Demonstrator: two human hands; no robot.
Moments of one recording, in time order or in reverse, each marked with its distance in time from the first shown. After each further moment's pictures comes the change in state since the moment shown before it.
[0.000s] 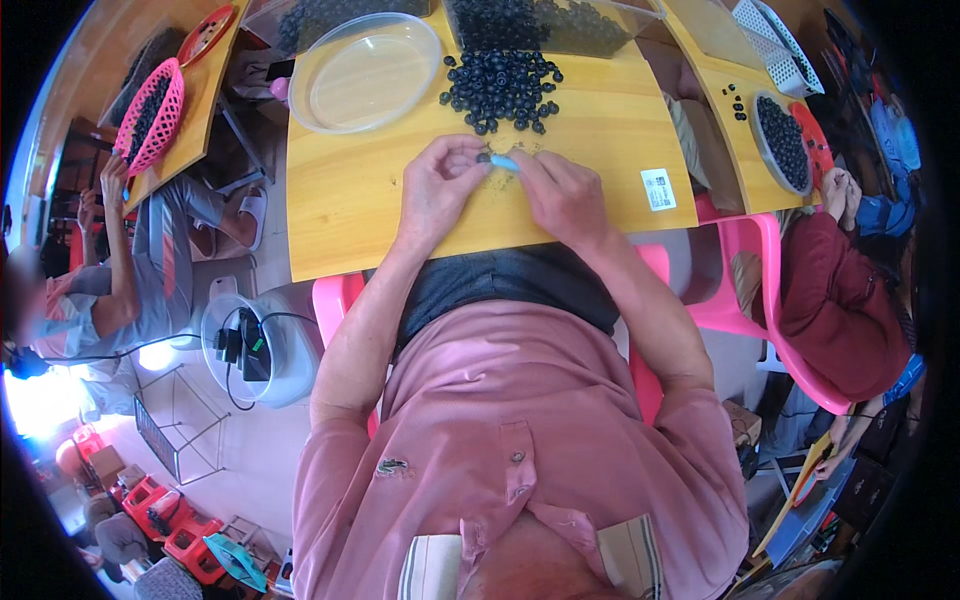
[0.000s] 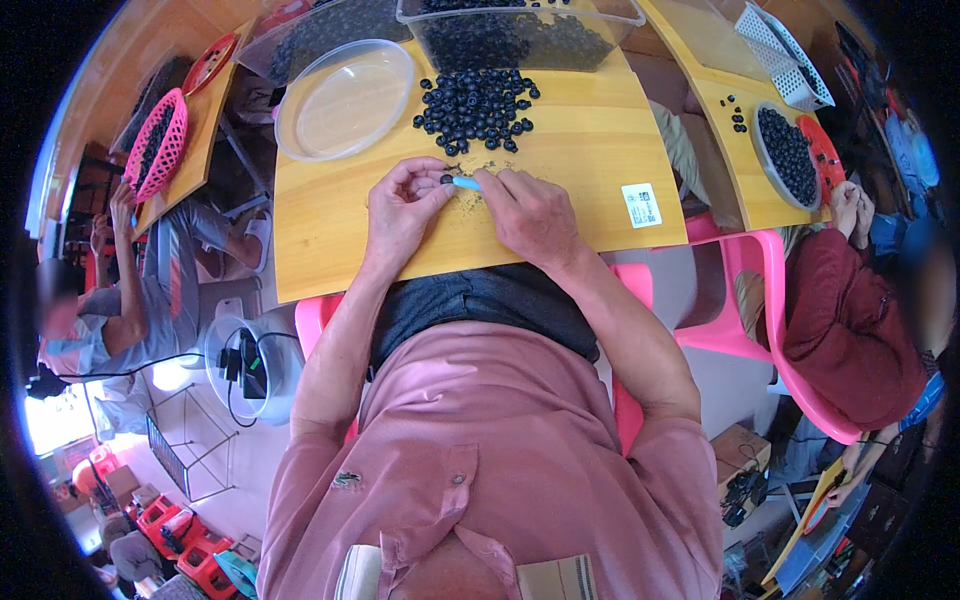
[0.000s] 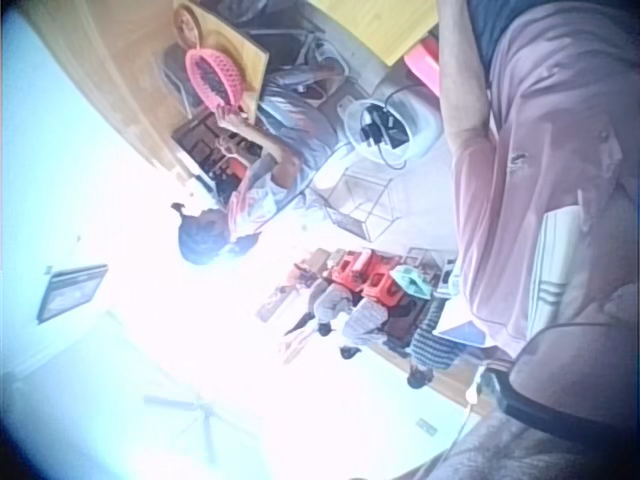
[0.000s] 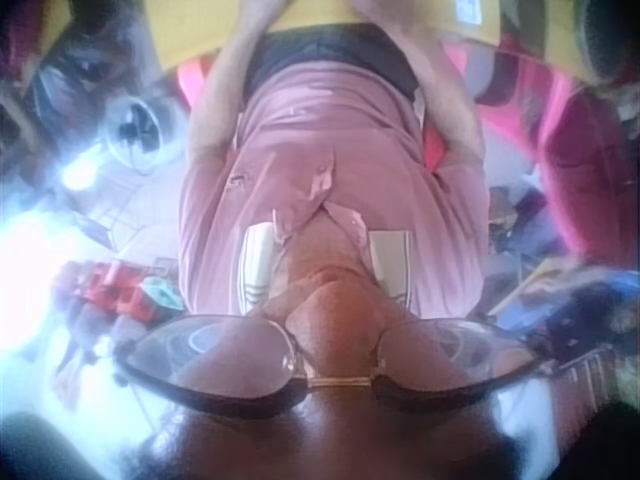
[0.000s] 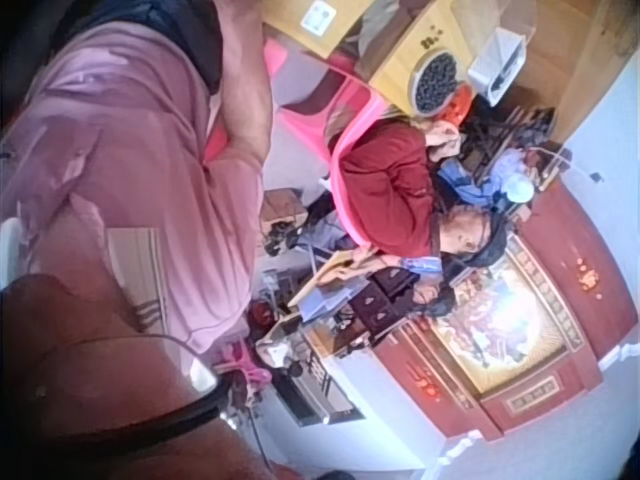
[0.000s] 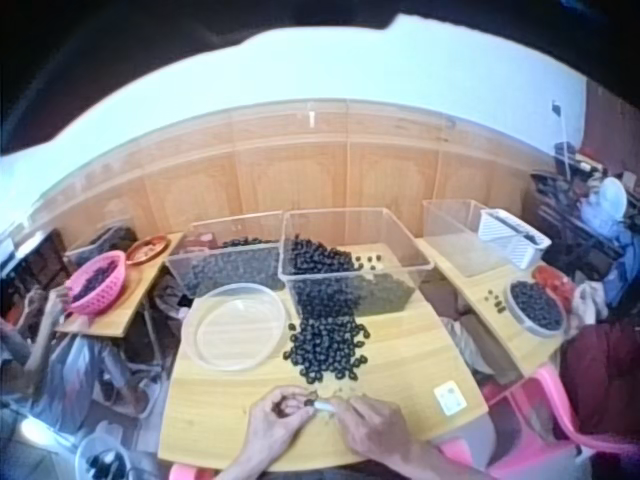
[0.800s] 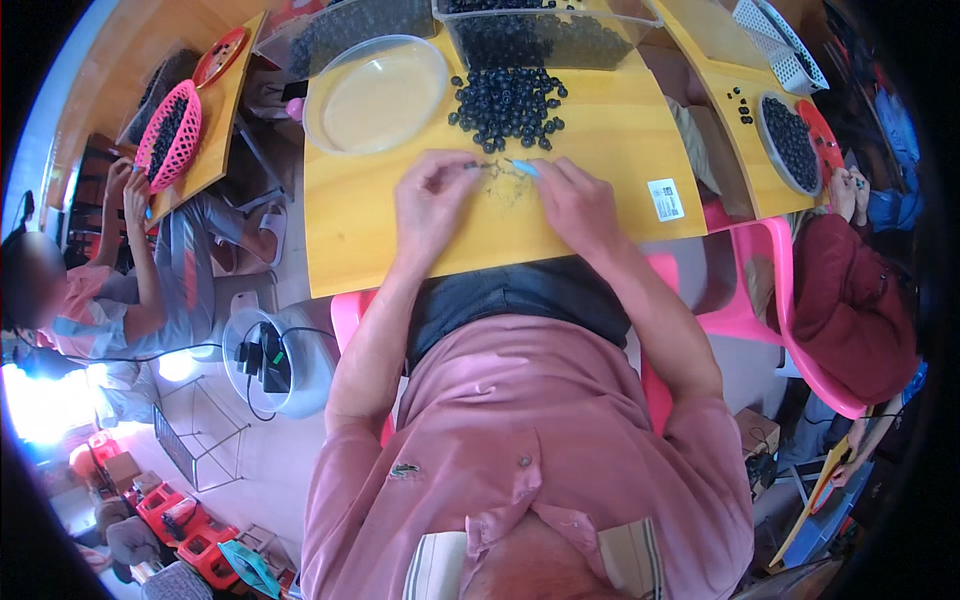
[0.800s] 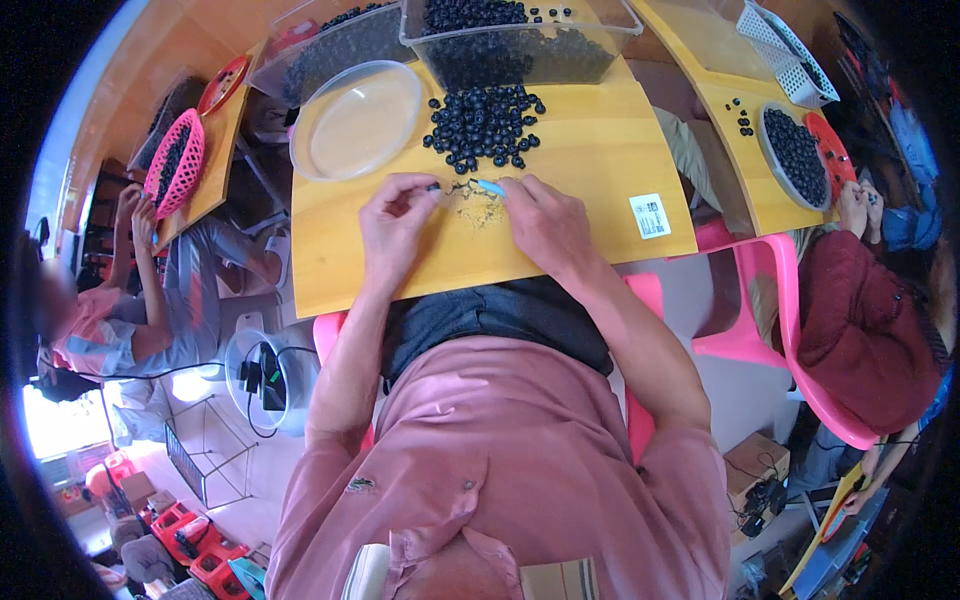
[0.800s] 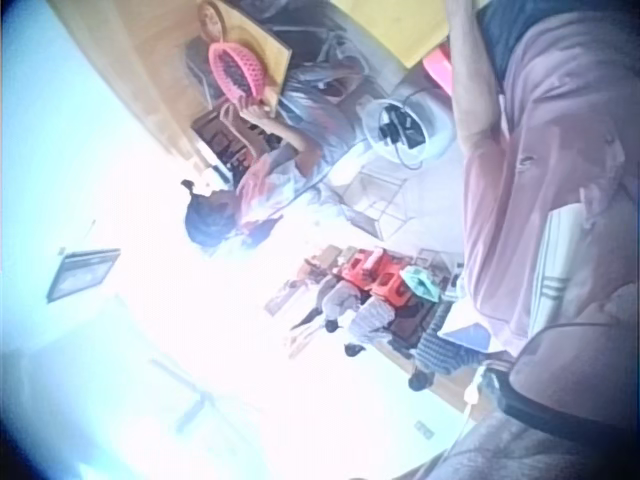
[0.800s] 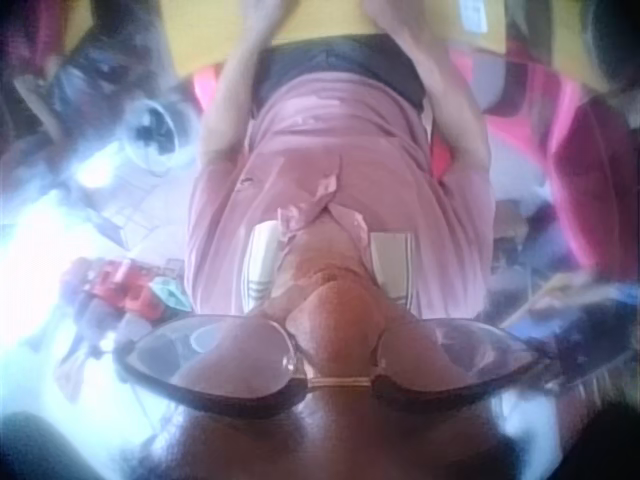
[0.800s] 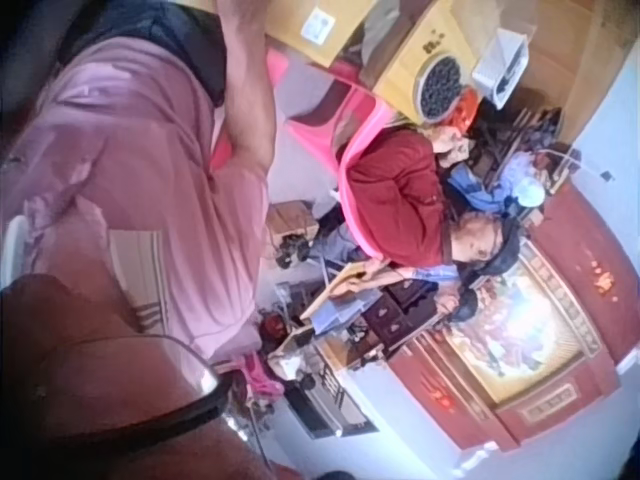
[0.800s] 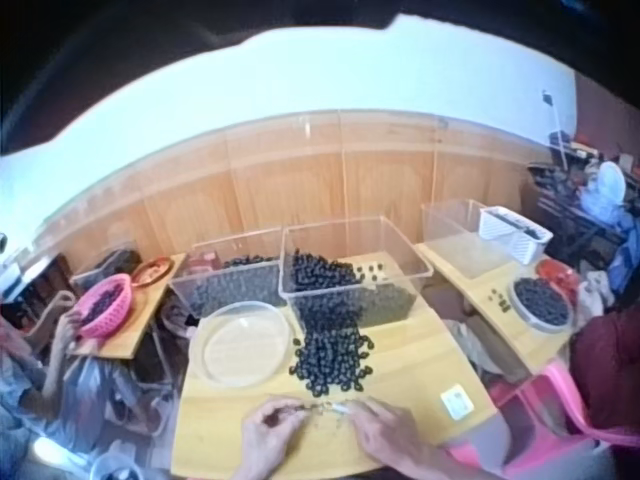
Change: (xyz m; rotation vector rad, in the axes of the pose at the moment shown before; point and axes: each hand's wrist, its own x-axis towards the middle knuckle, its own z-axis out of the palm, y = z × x) left_hand 0.006 0.016 -0.015 0.135 0.117 0.095; right_hand -0.003 0.009 0.002 0.078 0.000 0.195
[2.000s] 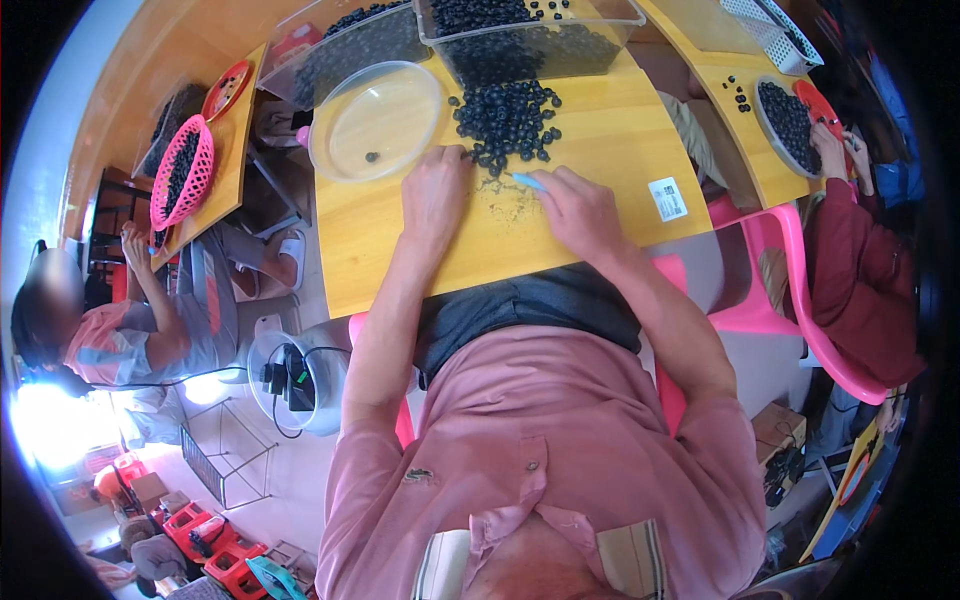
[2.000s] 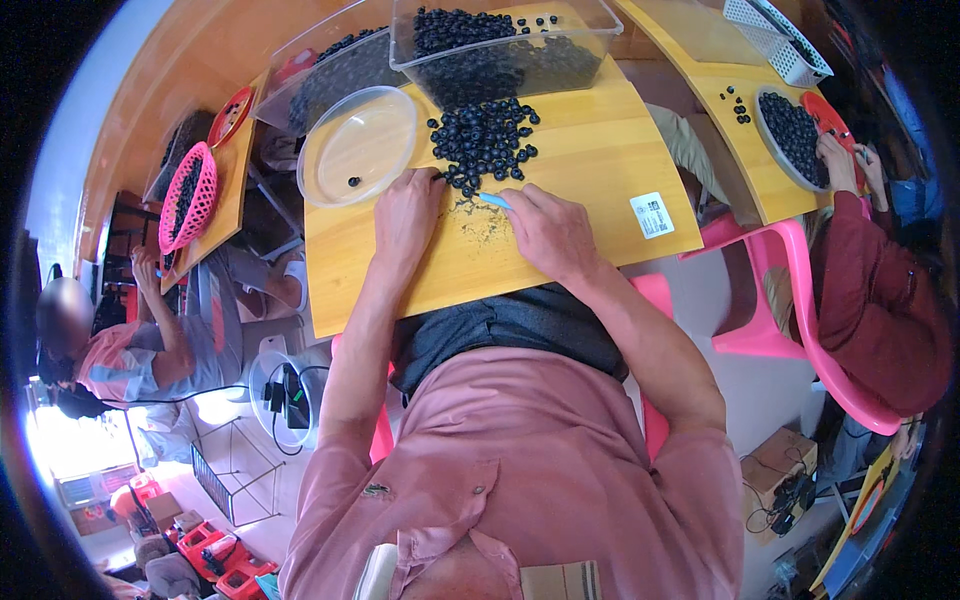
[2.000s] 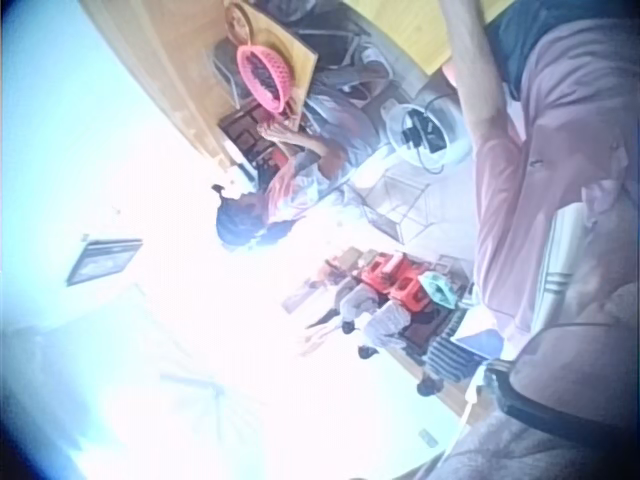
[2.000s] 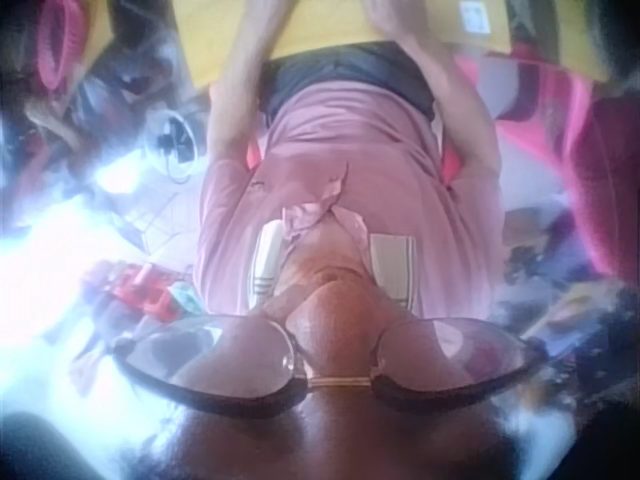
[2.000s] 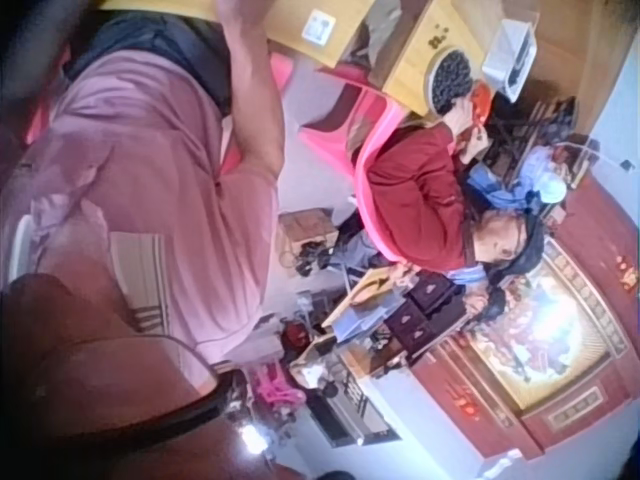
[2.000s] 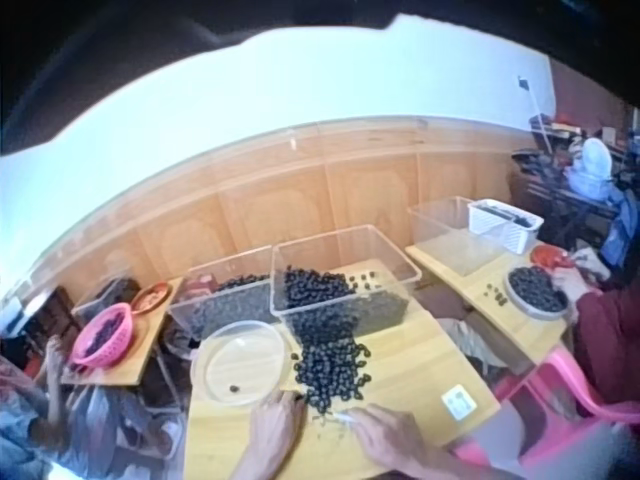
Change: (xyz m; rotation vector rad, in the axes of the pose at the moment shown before) left_hand 0.045 -0.004 0.007 1.099 -0.119 0.360; right_hand -0.001 0.001 -0.003 0.107 0.013 0.069
